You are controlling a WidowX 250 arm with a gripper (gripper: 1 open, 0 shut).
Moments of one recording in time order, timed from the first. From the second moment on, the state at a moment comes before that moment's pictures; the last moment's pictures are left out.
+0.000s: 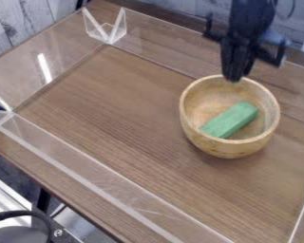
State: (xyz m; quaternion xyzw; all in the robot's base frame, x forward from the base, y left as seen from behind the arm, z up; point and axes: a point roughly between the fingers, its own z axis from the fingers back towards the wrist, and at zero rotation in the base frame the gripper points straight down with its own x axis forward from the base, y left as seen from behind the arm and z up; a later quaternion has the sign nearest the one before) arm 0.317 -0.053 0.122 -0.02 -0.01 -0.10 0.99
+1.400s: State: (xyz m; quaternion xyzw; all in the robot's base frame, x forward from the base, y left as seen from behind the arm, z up) arm 0.314 -0.059 0.072 -0.02 0.01 -0.12 0.99
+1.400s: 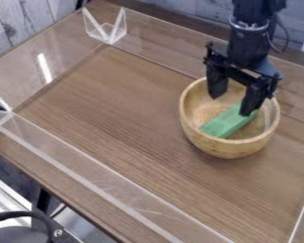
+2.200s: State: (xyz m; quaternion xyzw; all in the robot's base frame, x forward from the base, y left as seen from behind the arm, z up) arm 0.315 -0.063 0.039 -0.02 0.05 -0.13 0.99
